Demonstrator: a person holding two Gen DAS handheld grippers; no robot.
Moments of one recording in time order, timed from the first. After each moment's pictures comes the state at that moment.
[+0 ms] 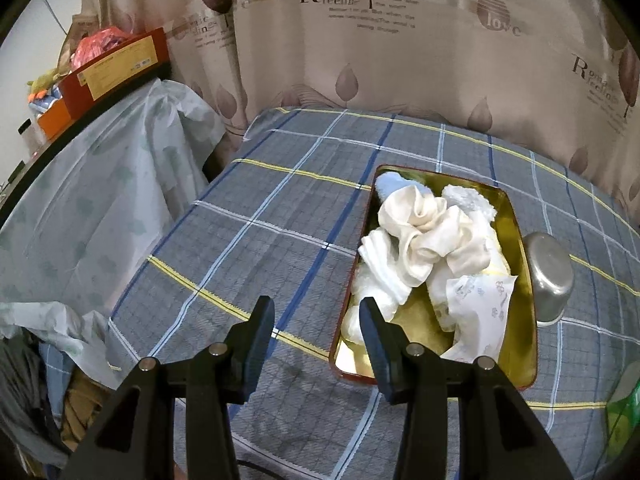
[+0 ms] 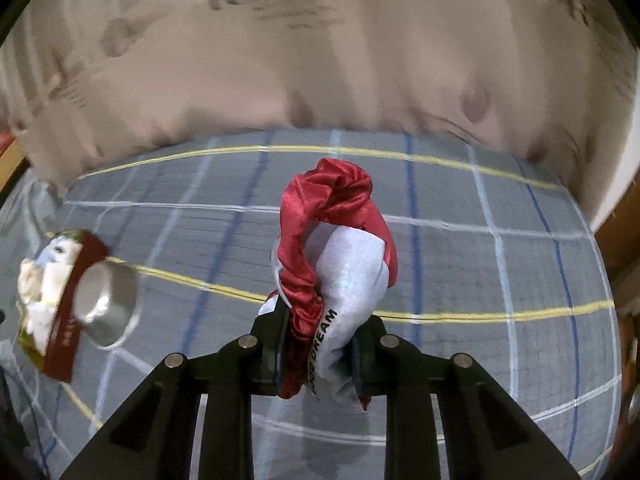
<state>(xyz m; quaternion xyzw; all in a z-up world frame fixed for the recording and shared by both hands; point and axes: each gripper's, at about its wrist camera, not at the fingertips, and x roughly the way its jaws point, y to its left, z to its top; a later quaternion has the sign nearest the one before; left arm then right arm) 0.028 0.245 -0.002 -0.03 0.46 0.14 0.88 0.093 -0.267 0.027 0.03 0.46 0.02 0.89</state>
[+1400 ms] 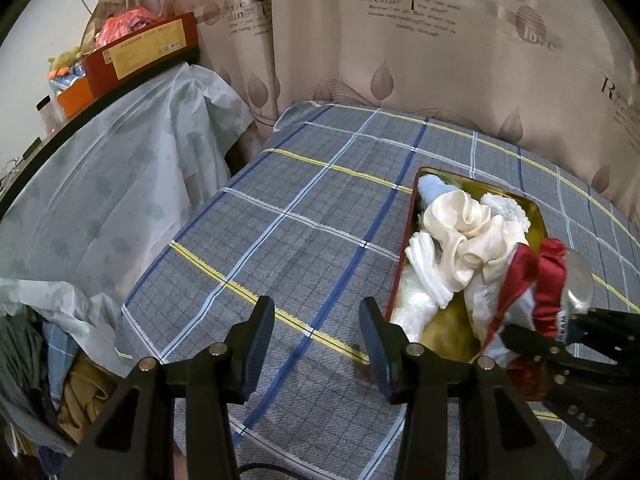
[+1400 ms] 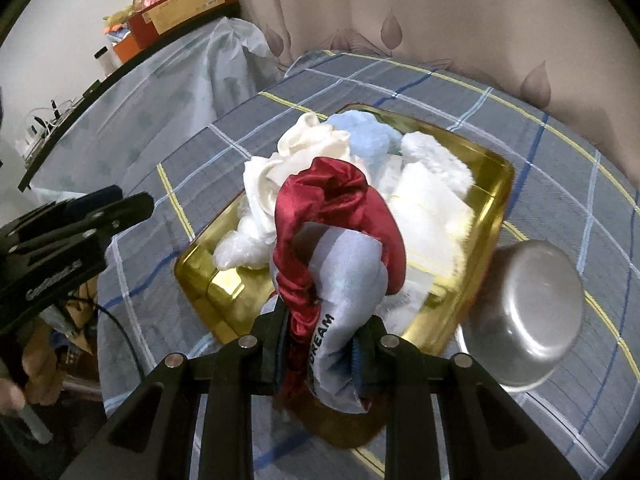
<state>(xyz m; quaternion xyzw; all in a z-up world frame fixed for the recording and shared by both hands) 0.019 0.278 -0.005 -0.06 0.45 0.17 0.87 0.069 0.114 -0.024 -0.08 0.50 0.31 0.80</state>
